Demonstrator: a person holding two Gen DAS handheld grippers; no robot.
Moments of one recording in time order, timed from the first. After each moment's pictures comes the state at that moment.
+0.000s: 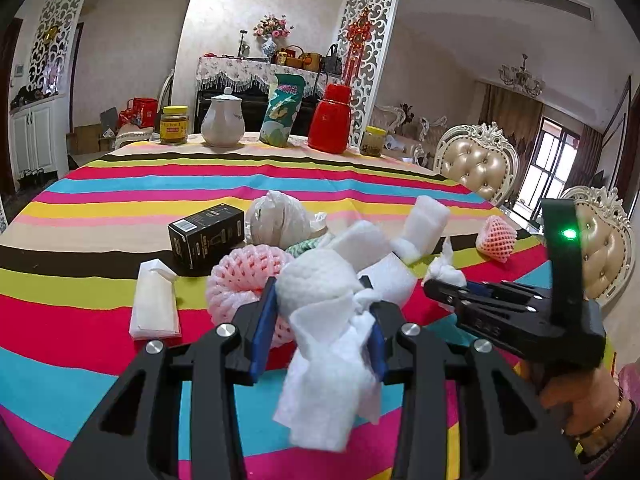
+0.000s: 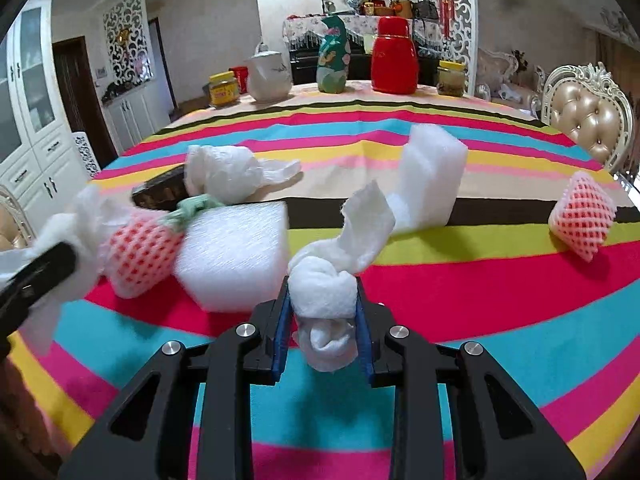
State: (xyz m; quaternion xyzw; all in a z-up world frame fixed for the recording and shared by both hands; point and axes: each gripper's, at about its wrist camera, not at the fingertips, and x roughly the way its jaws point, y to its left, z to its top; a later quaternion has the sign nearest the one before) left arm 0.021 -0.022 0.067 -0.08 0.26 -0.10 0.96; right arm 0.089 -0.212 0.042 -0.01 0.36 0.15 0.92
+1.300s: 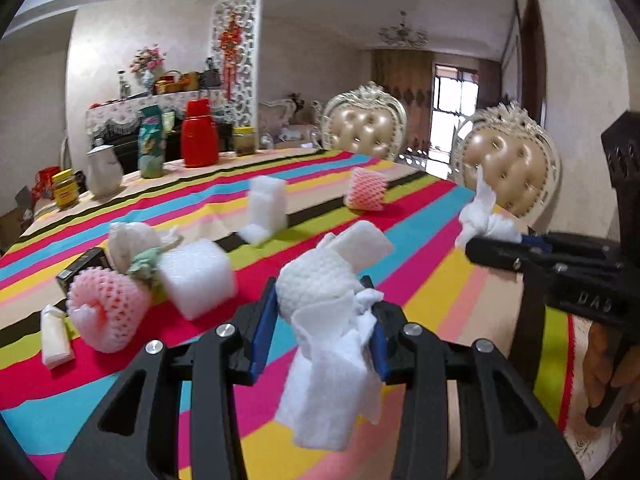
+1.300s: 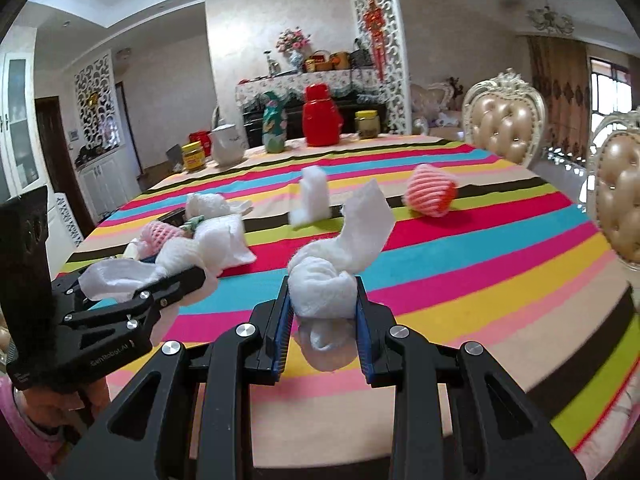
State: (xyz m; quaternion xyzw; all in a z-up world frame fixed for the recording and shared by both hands) left arm -0.039 -0.146 0.070 0.06 0.23 -0.28 0.93; right arm -0.090 -0.322 0.090 0.05 0.27 0.05 0.96
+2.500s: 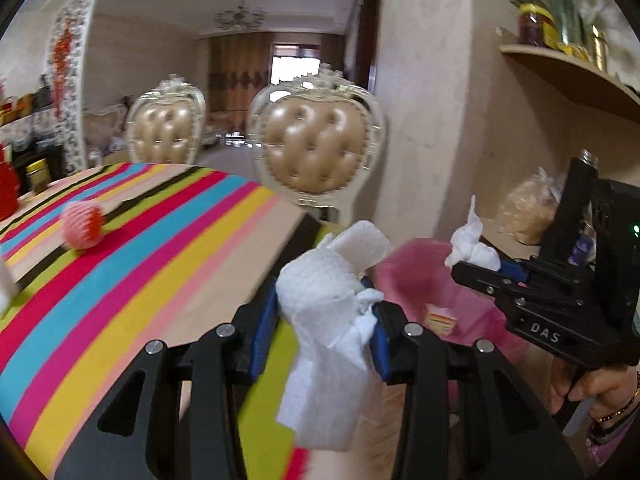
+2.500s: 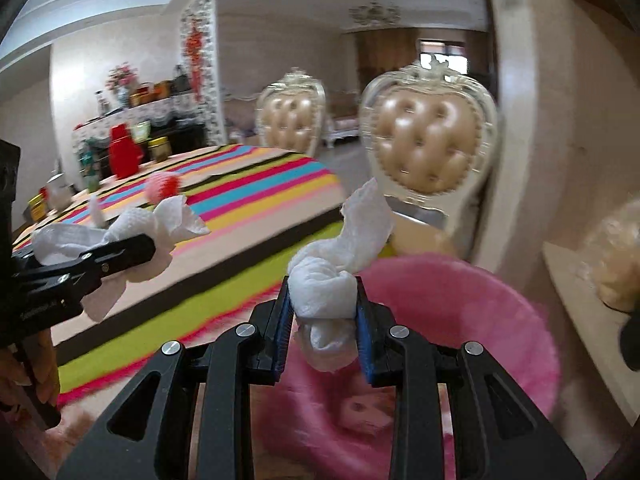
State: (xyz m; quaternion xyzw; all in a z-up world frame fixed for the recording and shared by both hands) left arm -0.146 -0.423 0.075 0.10 0.23 -0.55 0.80; right arm -0.304 -0.543 0.070 0.10 0.25 -0.26 0.93
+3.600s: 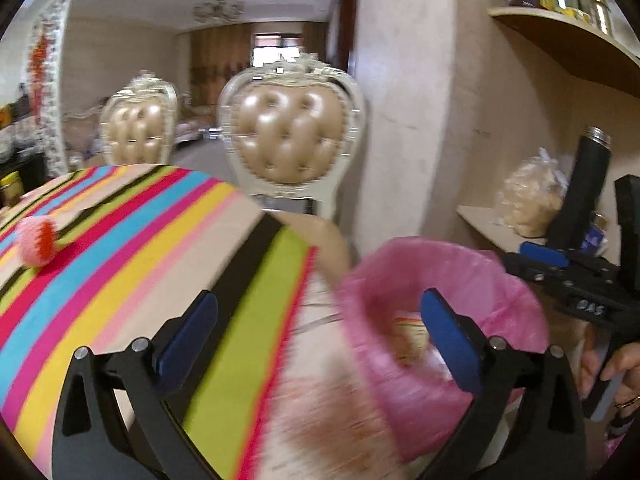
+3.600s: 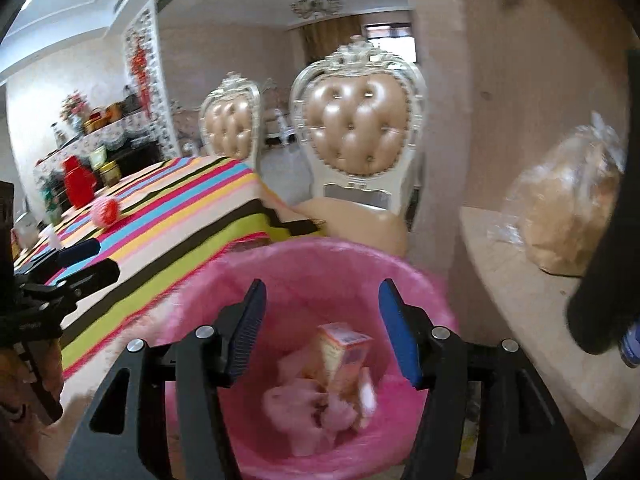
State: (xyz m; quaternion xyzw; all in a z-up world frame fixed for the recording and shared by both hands) left arm -0.160 -0.483 0.060 0.12 0.24 -0.54 0.80; right arm -0.357 -0.607 0.064 0.15 0.25 -0.31 0.91
